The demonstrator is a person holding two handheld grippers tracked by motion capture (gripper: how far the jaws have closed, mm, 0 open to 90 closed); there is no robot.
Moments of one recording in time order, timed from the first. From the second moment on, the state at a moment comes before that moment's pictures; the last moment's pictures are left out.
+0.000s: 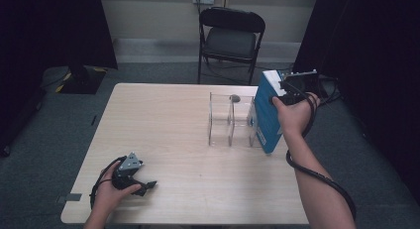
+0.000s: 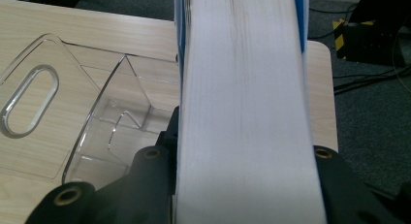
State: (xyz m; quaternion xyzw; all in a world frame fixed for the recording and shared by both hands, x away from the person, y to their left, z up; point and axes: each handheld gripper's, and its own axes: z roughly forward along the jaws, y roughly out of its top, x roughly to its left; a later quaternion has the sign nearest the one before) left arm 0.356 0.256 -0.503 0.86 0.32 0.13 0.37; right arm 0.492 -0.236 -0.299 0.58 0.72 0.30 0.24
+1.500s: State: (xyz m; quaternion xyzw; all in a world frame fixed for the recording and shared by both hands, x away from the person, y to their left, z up) left arm 0.355 0.256 -0.503 0.86 0.32 0.13 0.37; right arm 0.493 -0.245 -0.309 0.57 0.72 0.34 0.21
